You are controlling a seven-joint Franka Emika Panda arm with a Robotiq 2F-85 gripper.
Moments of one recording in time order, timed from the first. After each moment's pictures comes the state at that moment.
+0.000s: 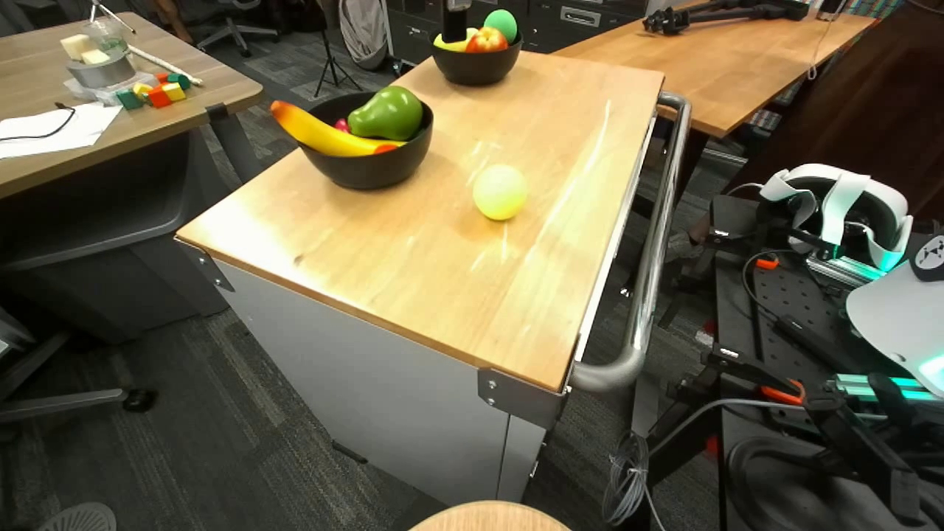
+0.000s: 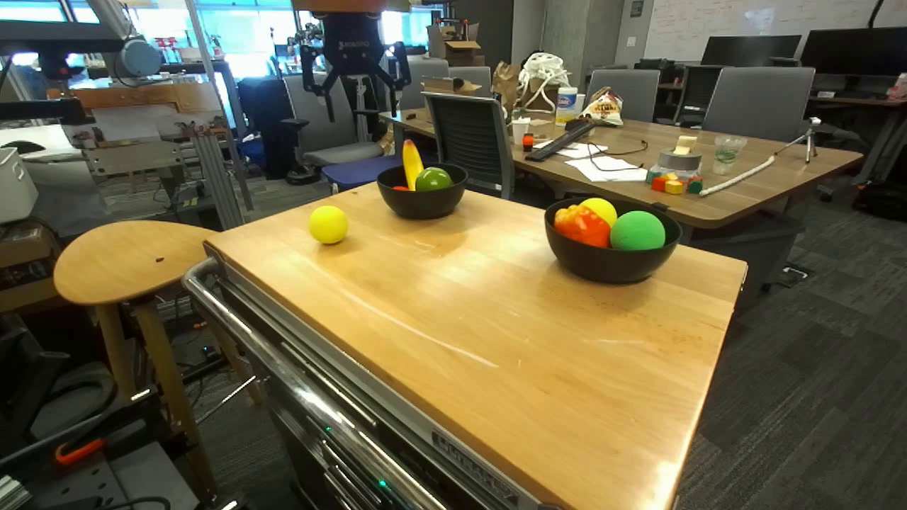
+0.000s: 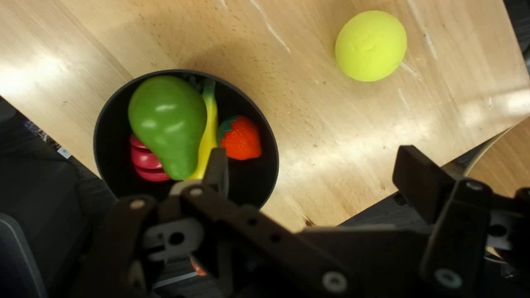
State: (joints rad) arm 0.08 0.09 0.08 -1.90 -0.04 2.04 -0.72
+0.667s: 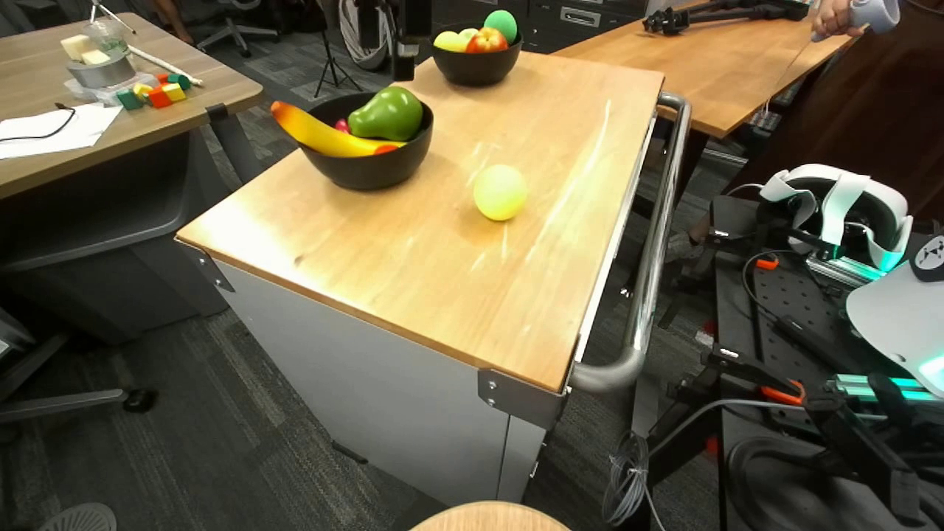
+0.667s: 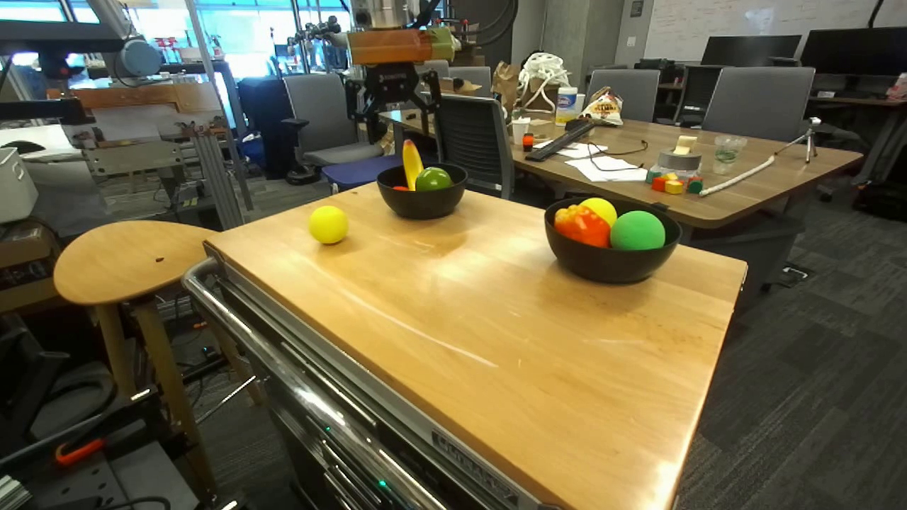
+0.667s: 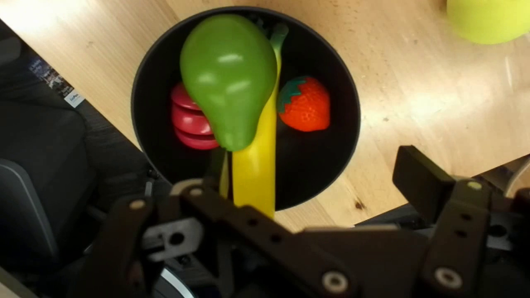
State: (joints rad) arm 0.04 0.24 0.08 -1.85 0.03 2.25 -0.86
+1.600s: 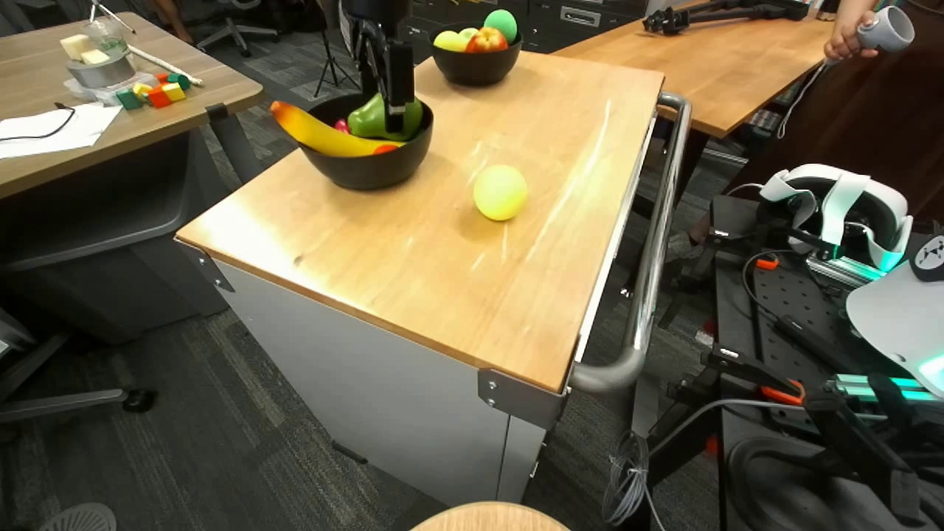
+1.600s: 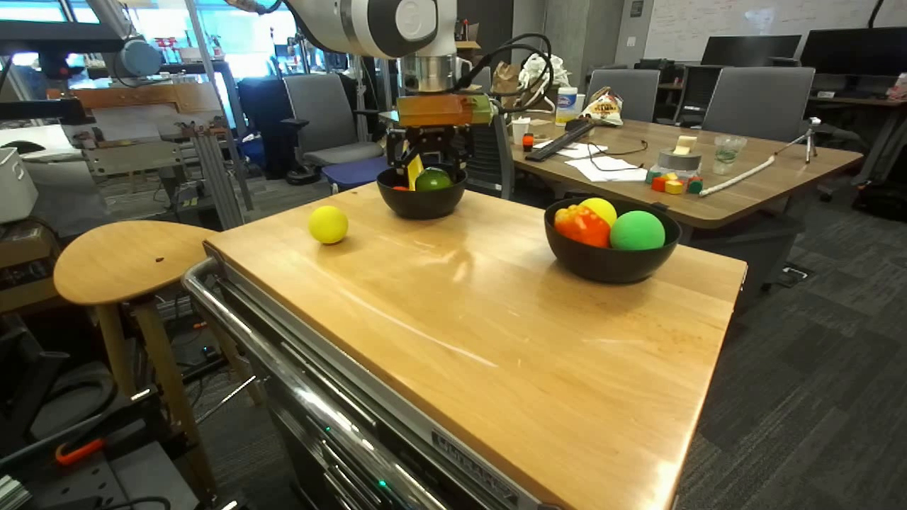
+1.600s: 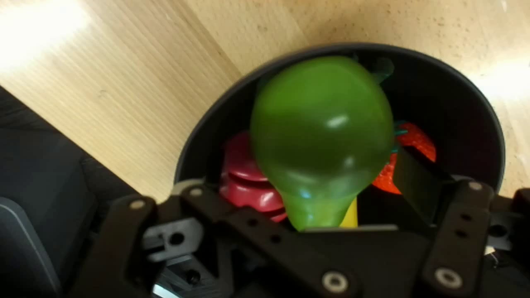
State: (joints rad) arm -0.03 0.46 0.10 -1.72 0.04 2.30 -0.89
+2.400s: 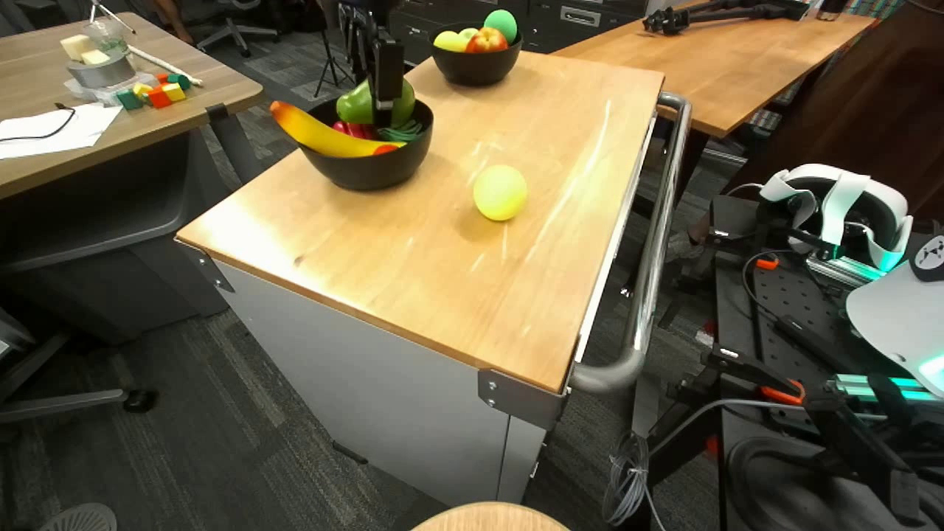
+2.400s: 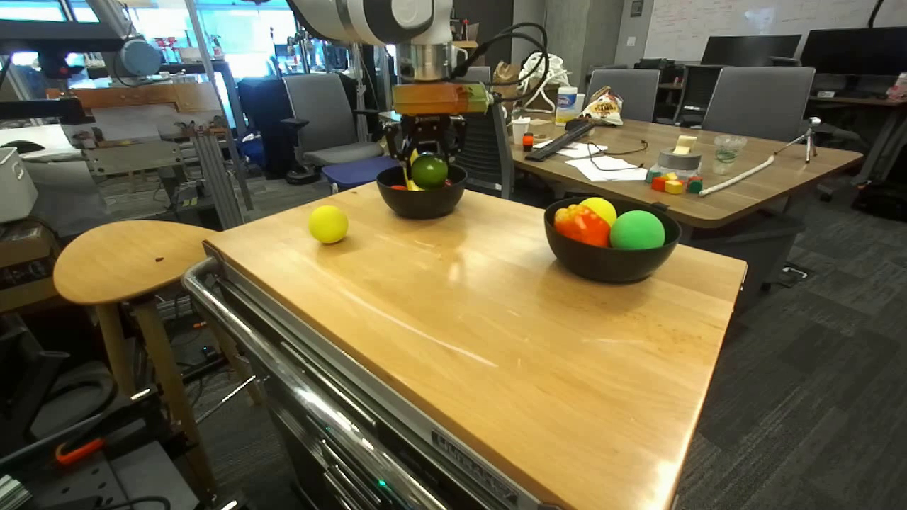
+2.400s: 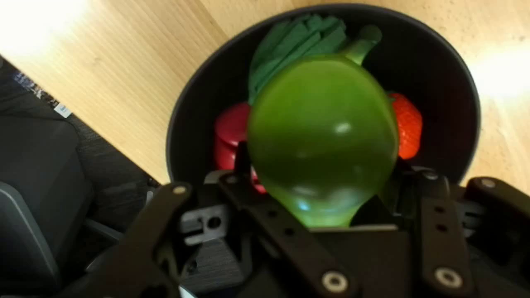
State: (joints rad) arm -0.04 0.44 0.13 -1.71 0.05 2.28 -0.89
